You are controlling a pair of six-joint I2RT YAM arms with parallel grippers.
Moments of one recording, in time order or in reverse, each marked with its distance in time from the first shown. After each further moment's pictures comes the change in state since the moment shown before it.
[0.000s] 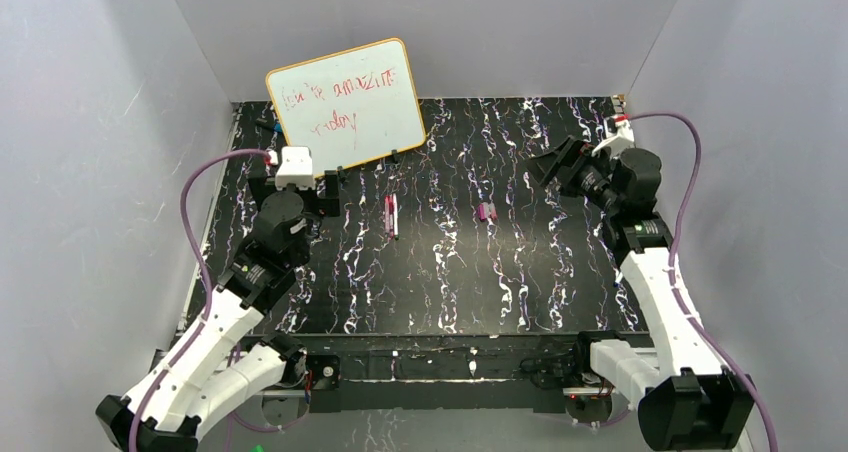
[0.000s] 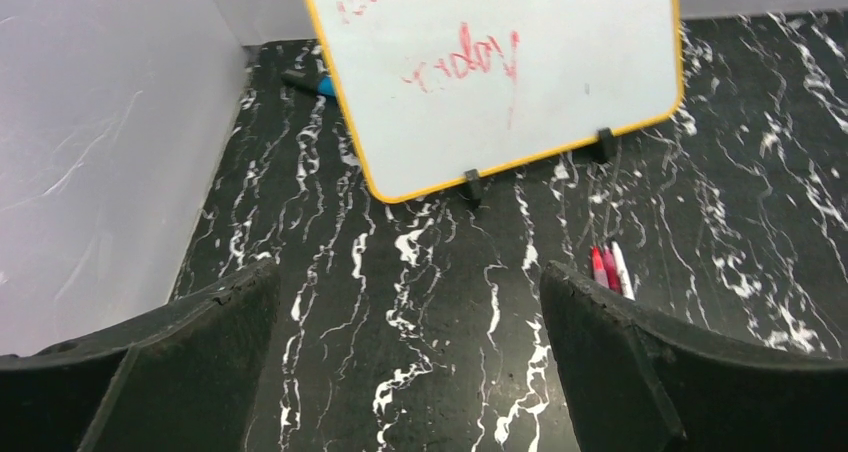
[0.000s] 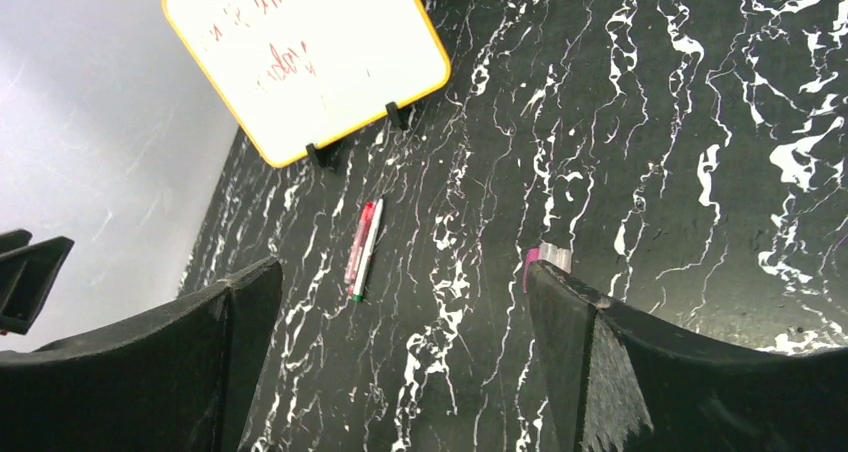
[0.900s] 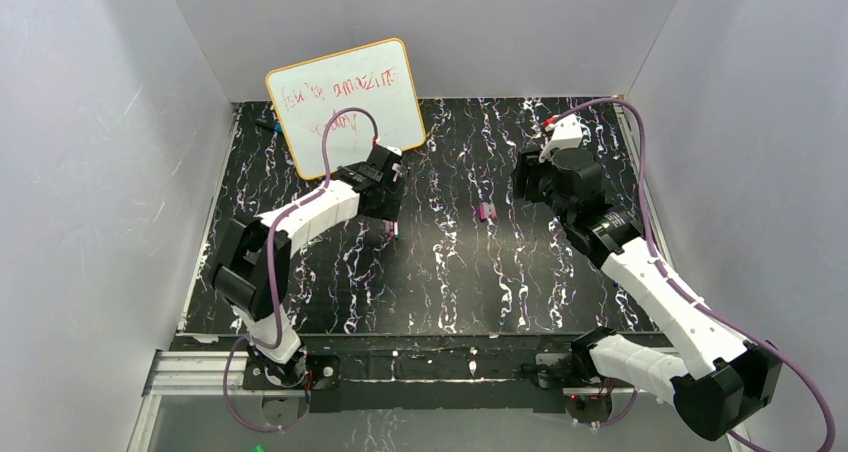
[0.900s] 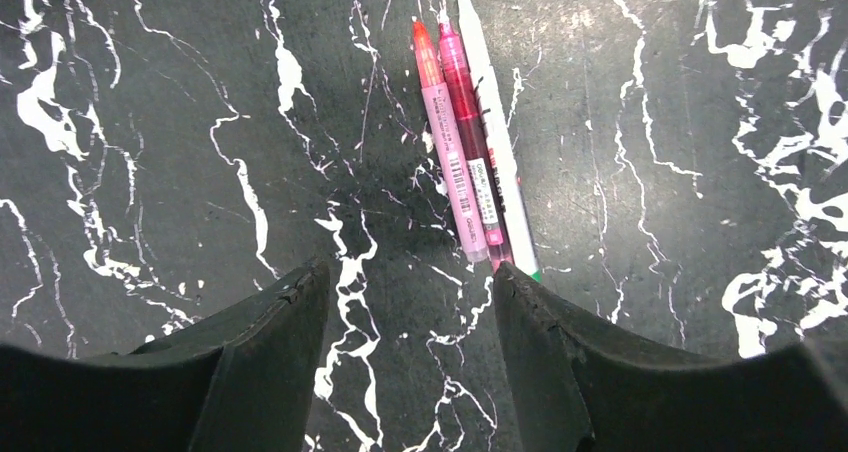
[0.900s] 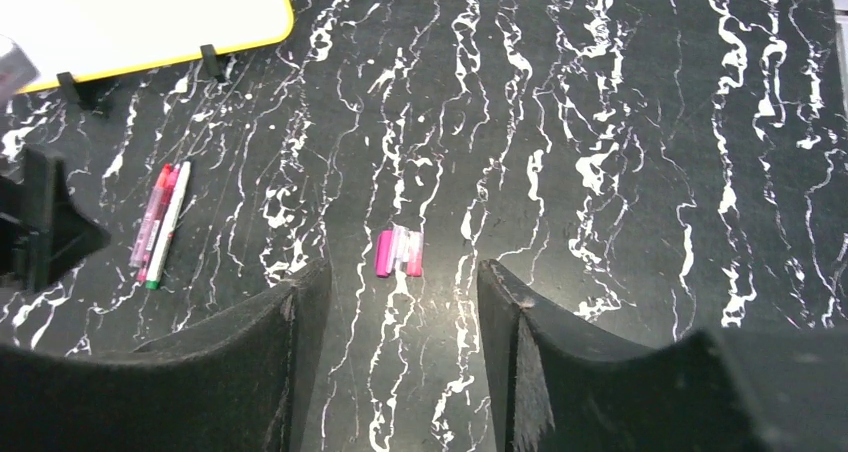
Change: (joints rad) left arm 0.003 0.926 0.402 -0.325 0.397 -0.243; right arm 0.454 0.087 0.162 -0.255 0.701 -0.378
